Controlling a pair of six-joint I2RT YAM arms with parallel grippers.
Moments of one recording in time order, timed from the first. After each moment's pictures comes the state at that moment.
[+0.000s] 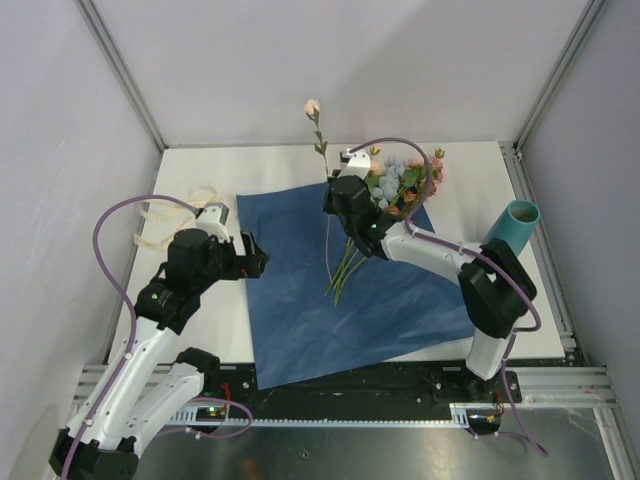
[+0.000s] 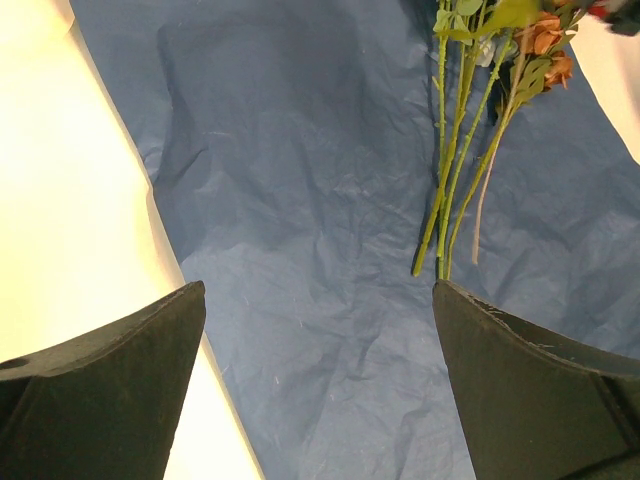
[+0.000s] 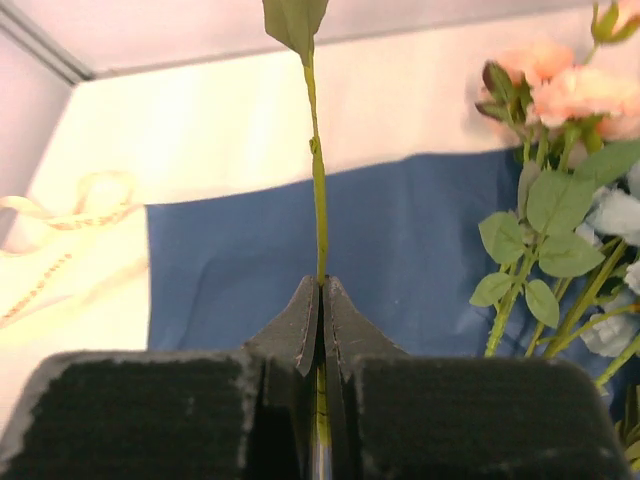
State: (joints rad) left arm -0.34 0.71 0.75 -0.54 0.06 -0.34; right arm 0.78 1.83 1.32 0.18 0.48 0.51
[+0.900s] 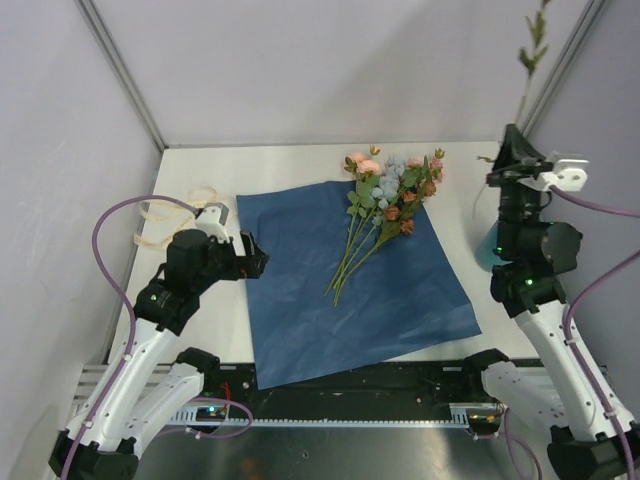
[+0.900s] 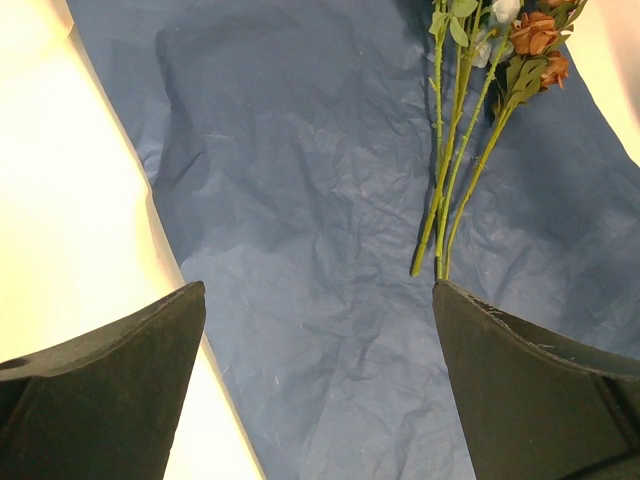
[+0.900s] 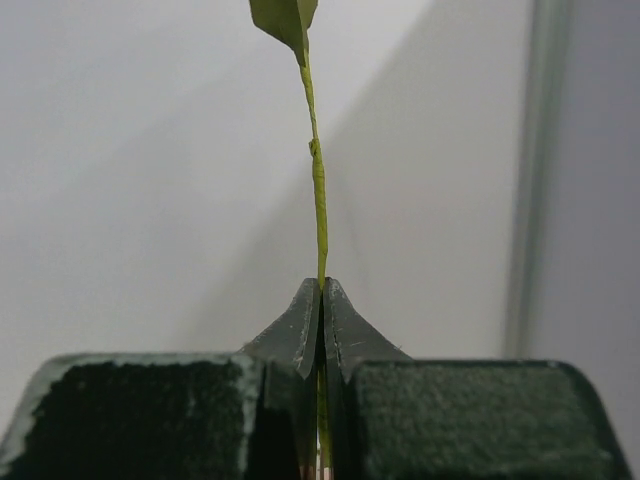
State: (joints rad) left arm -0.34 0.70 0.75 -0.54 0.06 -0.33; right arm 0.37 0.85 0.95 0.54 0.32 -0.14
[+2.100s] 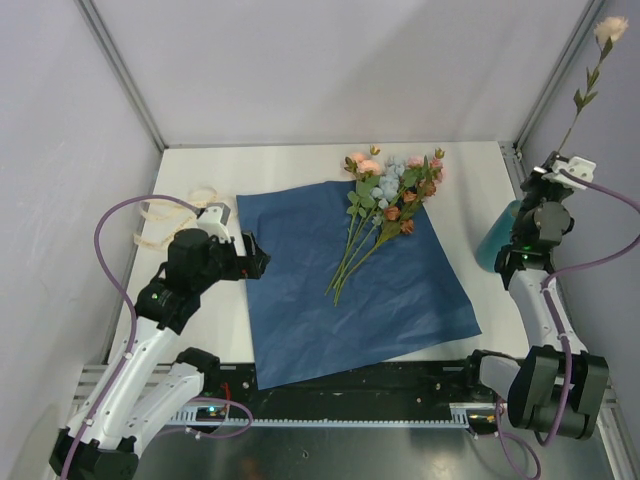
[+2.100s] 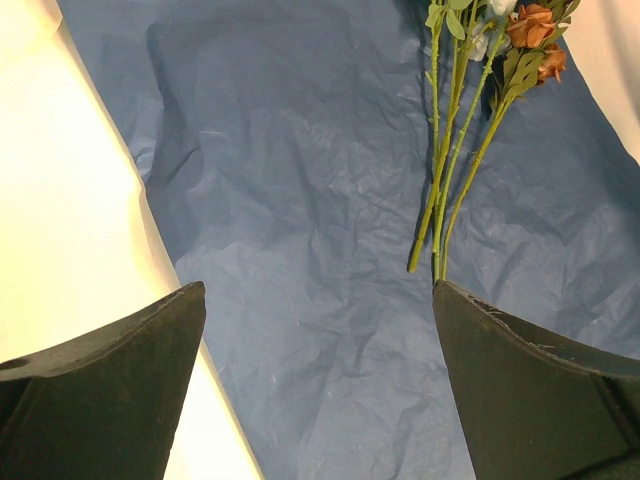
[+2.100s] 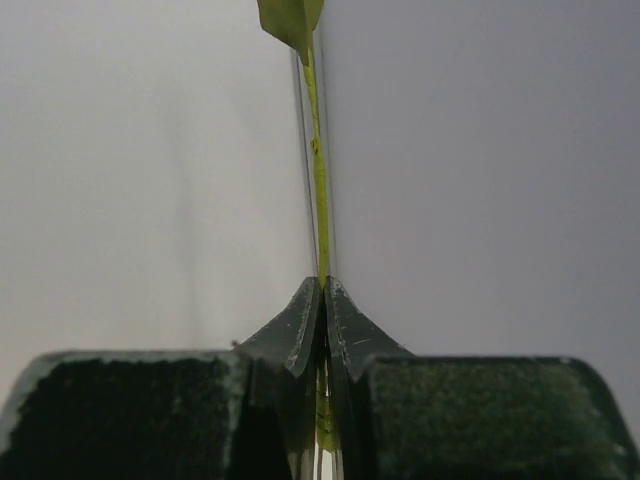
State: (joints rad) left arm -0.34 0.71 0.75 -0.54 0.08 -0.33; right arm -0.18 1.11 0.73 0.83 0.28 -0.05
